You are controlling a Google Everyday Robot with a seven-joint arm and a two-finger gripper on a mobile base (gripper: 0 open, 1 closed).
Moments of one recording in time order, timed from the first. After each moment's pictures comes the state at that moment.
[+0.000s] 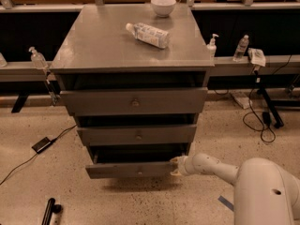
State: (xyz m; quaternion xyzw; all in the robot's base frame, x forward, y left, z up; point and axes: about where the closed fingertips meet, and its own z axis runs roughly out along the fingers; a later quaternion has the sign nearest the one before) arm 0.667 -0.147 0.228 -0.70 0.64 0.00 0.32
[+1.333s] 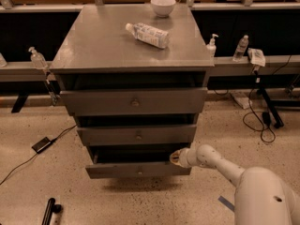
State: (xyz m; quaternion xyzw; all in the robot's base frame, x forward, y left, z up) arm 0.707 -0.146 0.244 -0.69 0.63 0.02 0.36
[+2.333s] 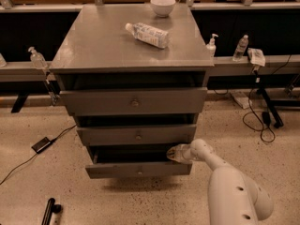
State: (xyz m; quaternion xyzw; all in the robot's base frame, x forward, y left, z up) arm 0.756 -0.139 0.202 -0.69 0.63 0.03 0.35
